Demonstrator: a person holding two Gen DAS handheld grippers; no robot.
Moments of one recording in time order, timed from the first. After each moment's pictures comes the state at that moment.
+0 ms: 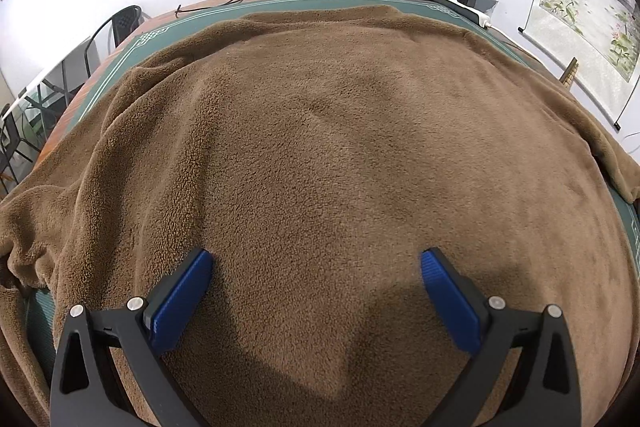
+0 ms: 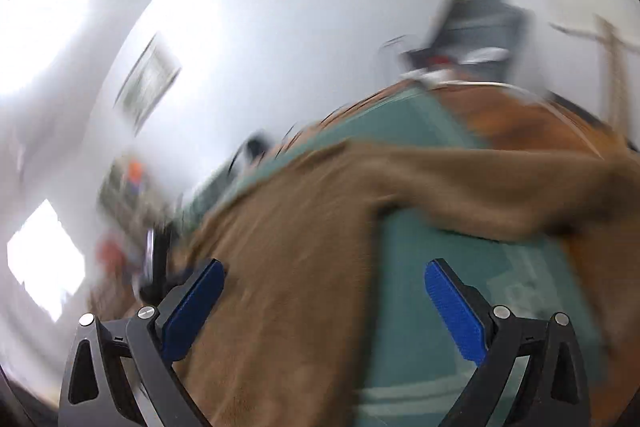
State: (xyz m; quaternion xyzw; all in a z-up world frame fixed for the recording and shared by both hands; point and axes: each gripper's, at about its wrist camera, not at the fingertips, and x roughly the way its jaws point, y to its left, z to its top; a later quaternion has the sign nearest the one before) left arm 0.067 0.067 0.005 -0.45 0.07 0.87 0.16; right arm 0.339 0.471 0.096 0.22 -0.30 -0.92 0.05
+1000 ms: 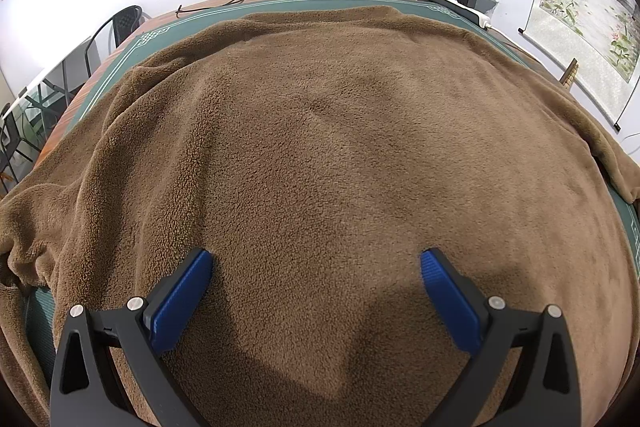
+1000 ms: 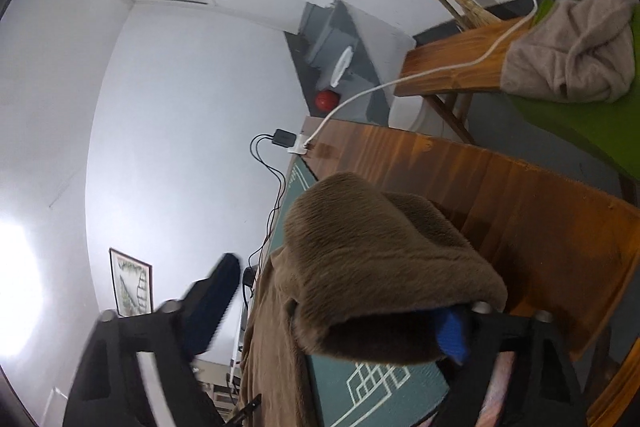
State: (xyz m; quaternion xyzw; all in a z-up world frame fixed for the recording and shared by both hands) left arm 0.068 0.066 0.006 -0.45 0.07 0.87 0.16; right arm 0.388 0.611 0.031 0.14 -0.59 -0.79 -0.06
